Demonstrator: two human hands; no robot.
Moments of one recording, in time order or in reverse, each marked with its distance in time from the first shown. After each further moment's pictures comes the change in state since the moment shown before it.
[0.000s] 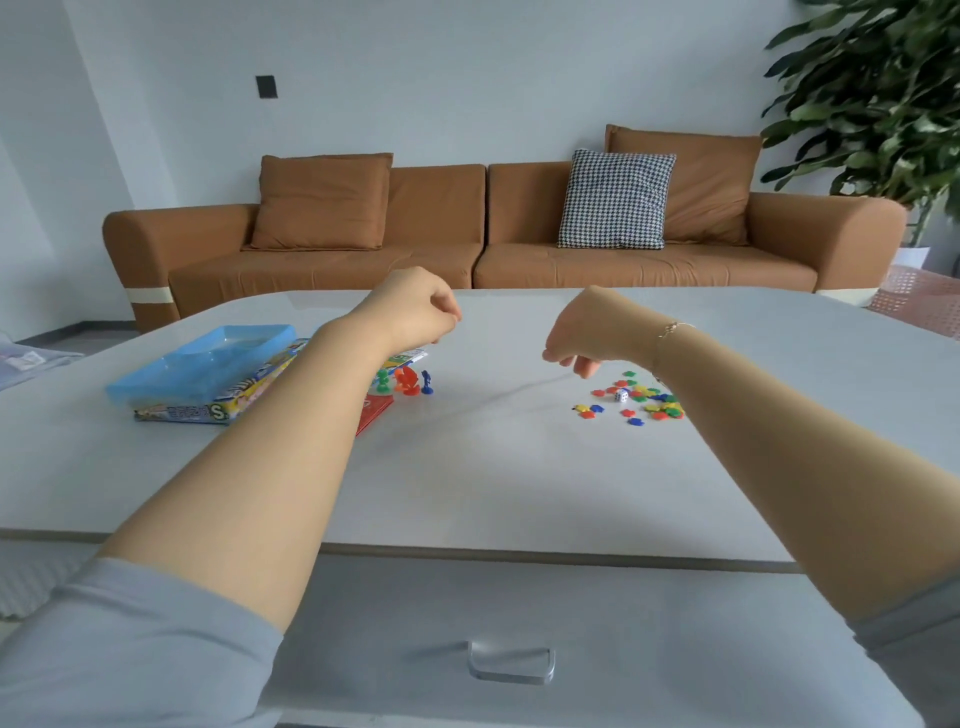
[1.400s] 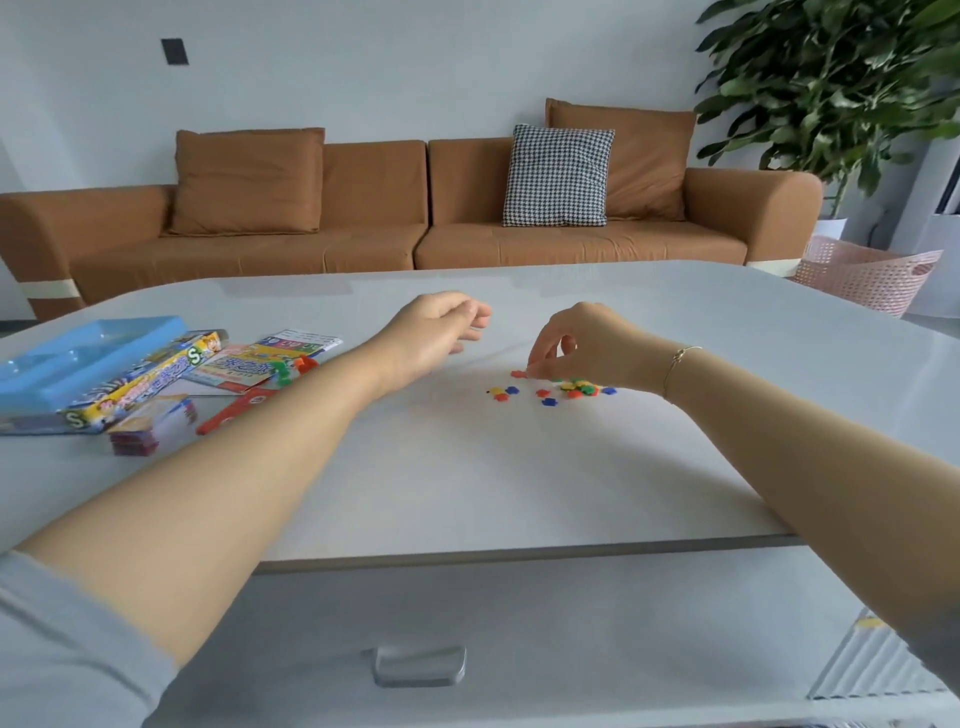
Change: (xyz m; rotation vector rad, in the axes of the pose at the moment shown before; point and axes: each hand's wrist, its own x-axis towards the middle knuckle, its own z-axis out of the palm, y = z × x) left_hand 0.008 0.047 0.094 -0.484 -0.208 0.071; right_hand -0.028 0.100 0.017 0.076 0.193 -0.328
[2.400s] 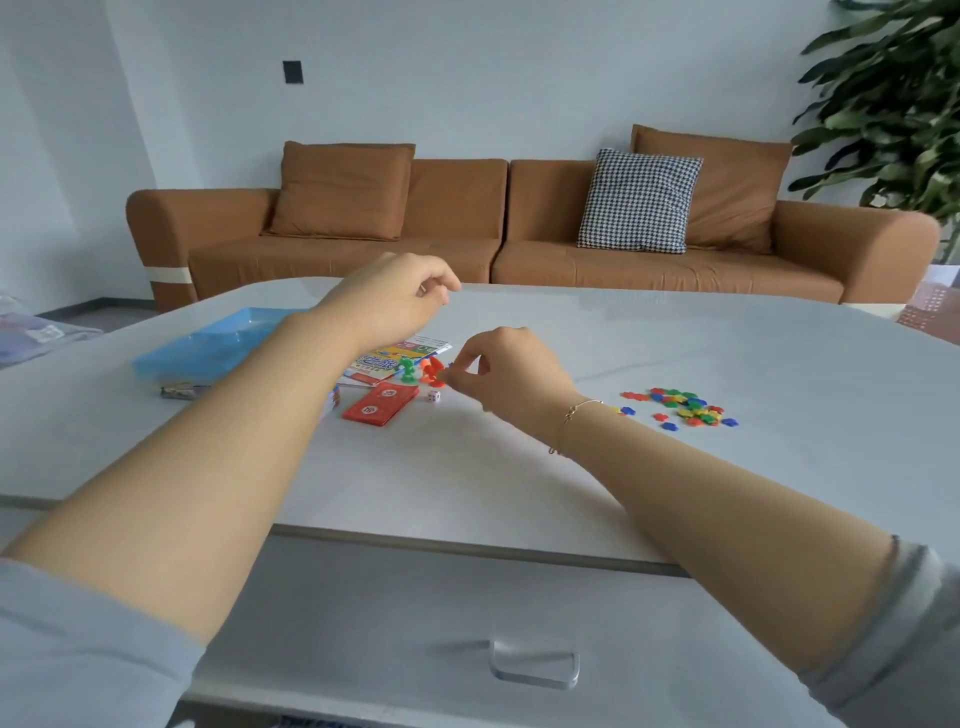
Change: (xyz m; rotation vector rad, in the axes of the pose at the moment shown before) left_hand -0.053 -0.018 -0.140 0.647 0.247 0.101; right_hand 0.053 -0.159 0.079 0.108 0.160 -0.066
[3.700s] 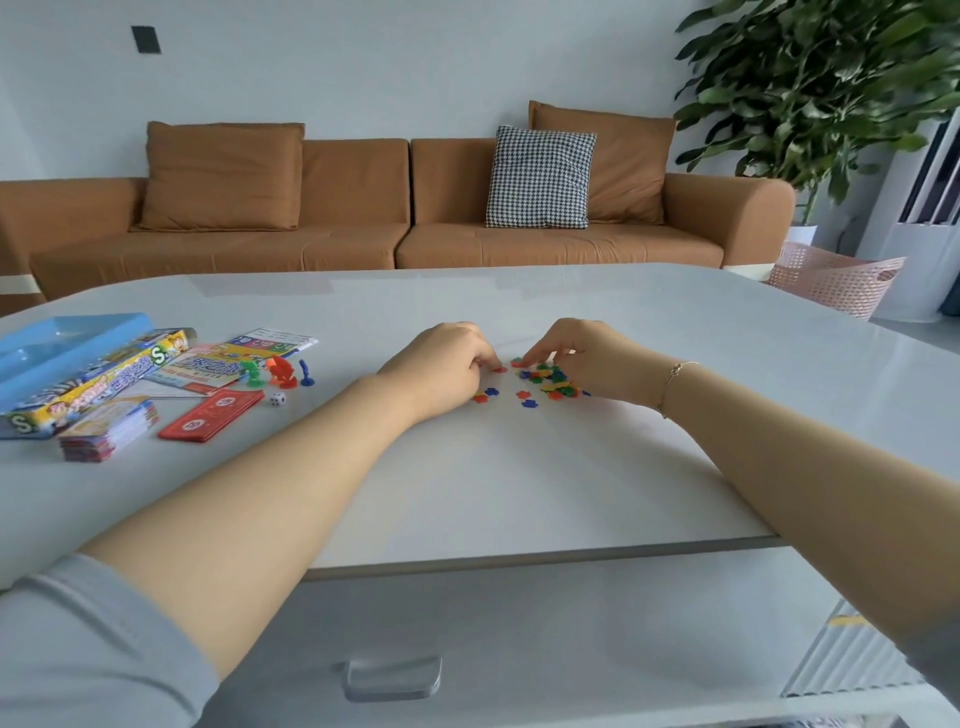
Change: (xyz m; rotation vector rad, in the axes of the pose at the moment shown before) left_hand 0.029 0.108 0.147 -0.025 -0.223 0.256; right_hand -0.058 0.163 -0.101 -0.055 -0.165 0.232
